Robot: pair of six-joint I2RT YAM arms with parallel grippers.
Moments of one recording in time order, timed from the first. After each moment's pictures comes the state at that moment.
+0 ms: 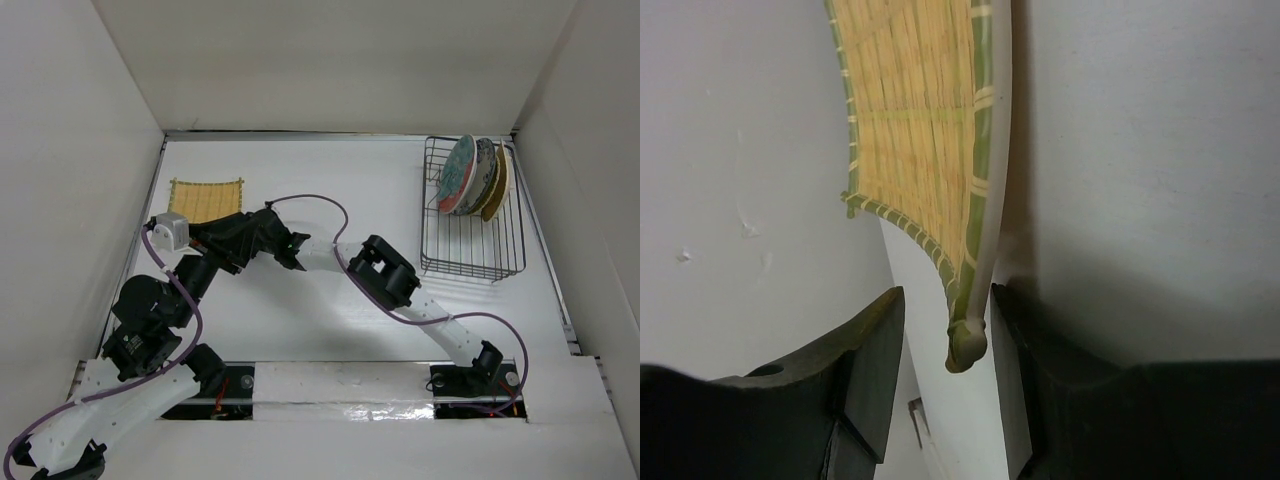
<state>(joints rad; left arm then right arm) -0.77 0.42 0.77 -0.07 -0.26 -0.26 0.97 2.66 2.05 0.24 -0.02 1.44</state>
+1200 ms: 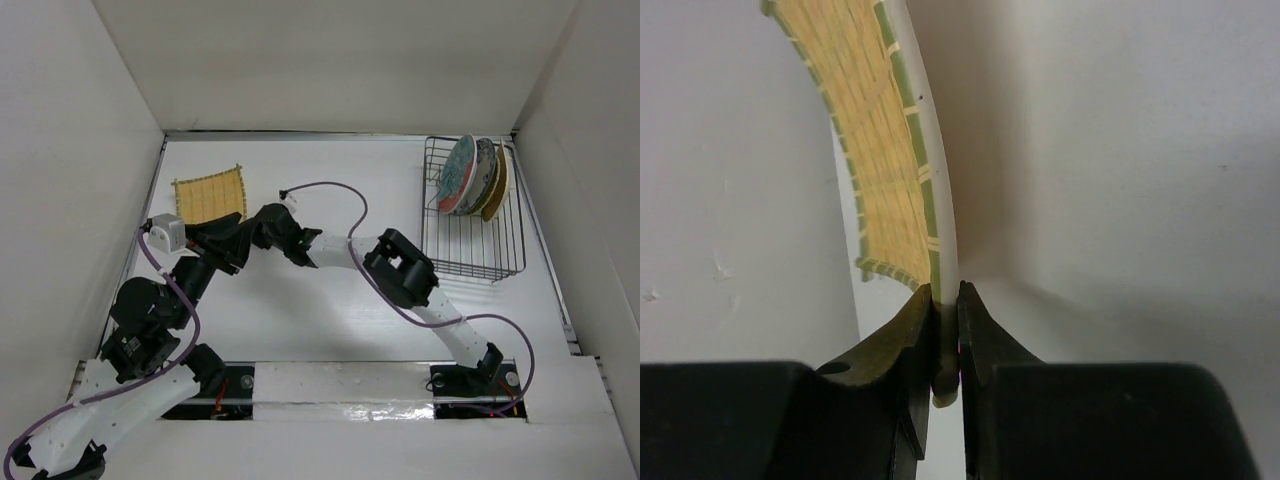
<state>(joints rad) -0.77 0.41 0.77 -0.07 -0.27 -0.26 0.96 2.51 1.88 0.23 0.16 1.31</state>
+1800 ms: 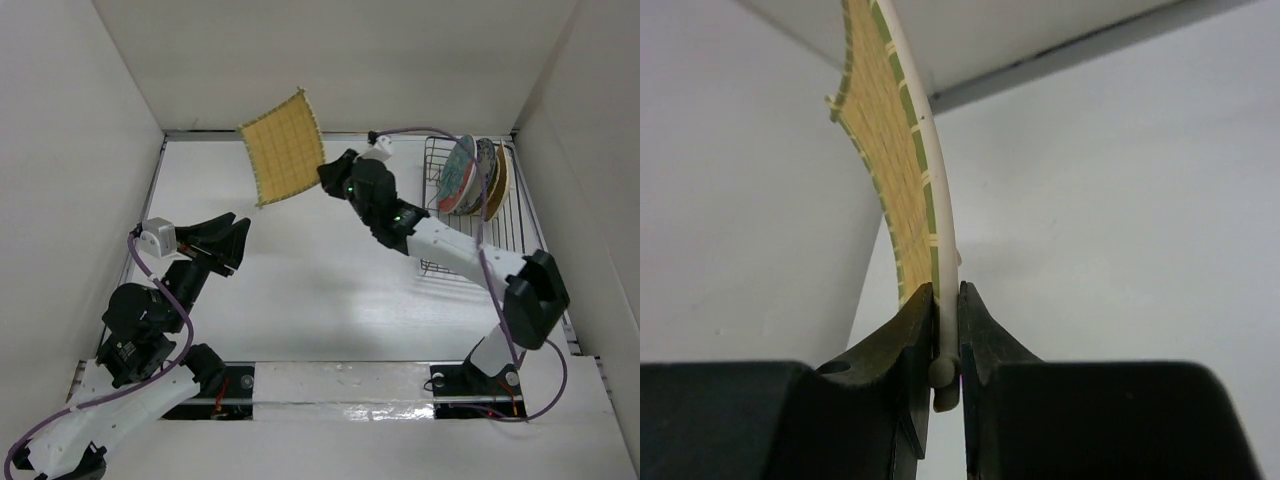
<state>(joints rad) -0.77 0.38 0.77 -0.06 -0.29 -0.25 0.82 1.67 1.32 0.22 0.39 0.80</state>
